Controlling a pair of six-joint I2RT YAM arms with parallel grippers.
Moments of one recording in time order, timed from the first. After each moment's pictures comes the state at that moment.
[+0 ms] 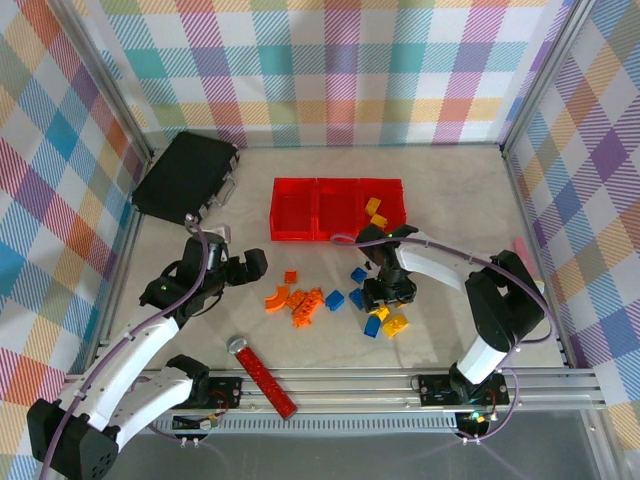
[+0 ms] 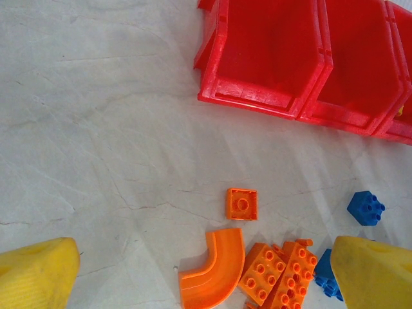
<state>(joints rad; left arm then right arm) -0.42 0.86 0.72 -0.61 -0.05 -0.55 0.68 1.66 1.06 -1.06 -0.10 0.38</state>
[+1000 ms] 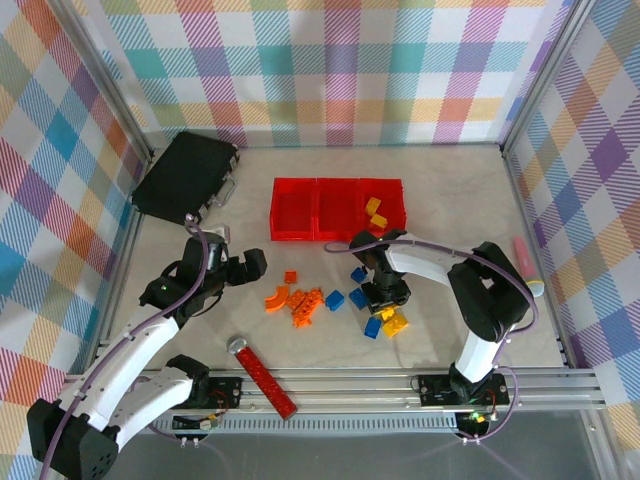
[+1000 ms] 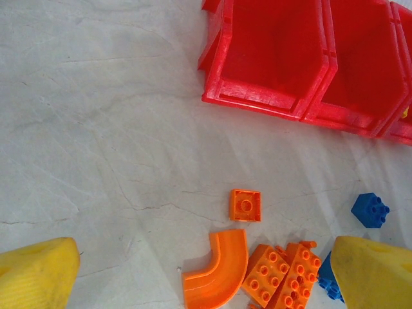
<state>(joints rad) -0.42 0.86 0.72 -0.61 -0.07 -0.55 0.69 1.74 1.05 -1.00 -0.03 0.36</state>
